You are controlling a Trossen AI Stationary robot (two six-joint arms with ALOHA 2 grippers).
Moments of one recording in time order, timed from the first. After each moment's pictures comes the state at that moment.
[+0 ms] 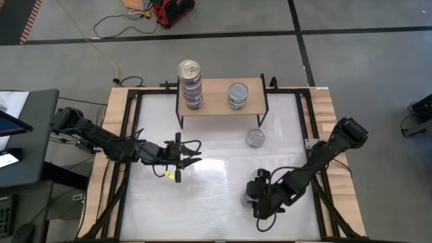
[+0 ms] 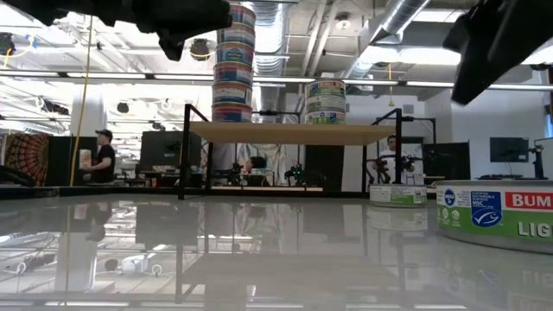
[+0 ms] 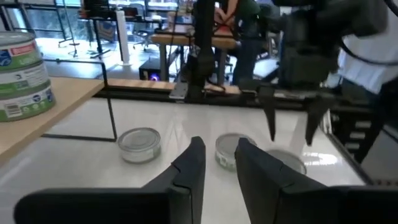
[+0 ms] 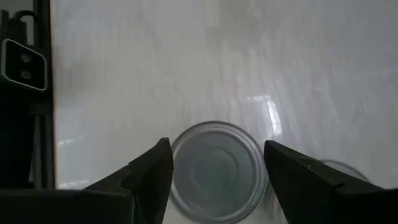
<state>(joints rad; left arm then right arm) -0.32 1.18 0.57 0.56 -0.42 -0.10 0.68 1.64 1.18 -0.64 0.36 0.81</state>
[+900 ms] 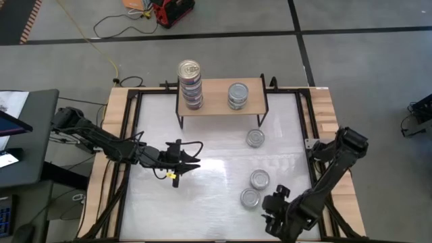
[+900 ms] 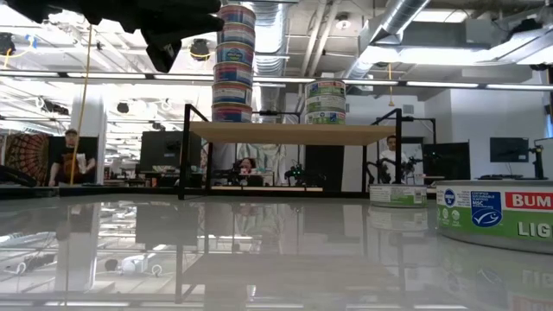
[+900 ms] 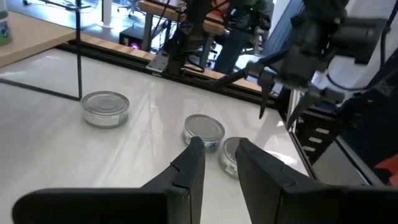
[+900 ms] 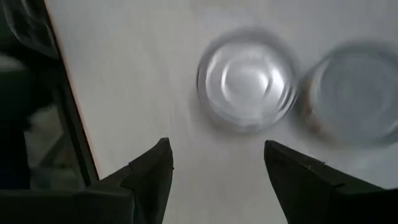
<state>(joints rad) -0.37 1.18 0.57 0.48 -0.39 -0.35 0.92 1.75 1.25 -0.84 0.43 1.28</state>
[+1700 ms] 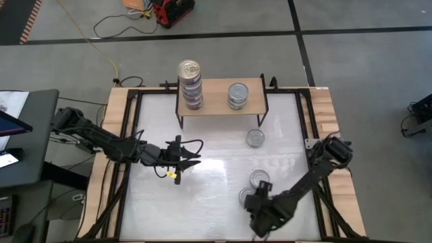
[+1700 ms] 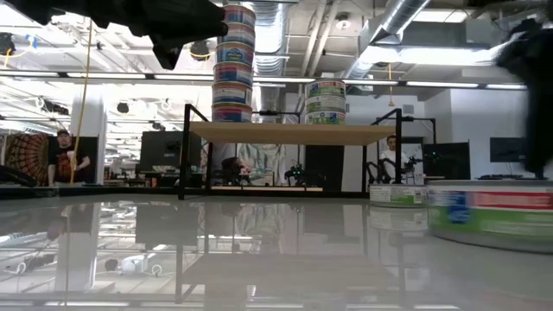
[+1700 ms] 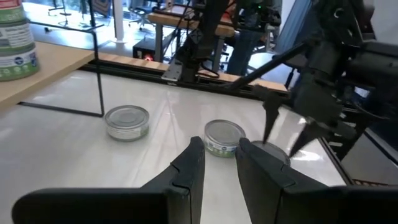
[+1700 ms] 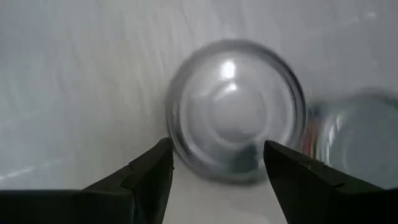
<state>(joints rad) -0.34 1.18 0.57 0.49 -0.41 -0.22 0.73 1.94 1.37 -0.84 0.42 0.95</state>
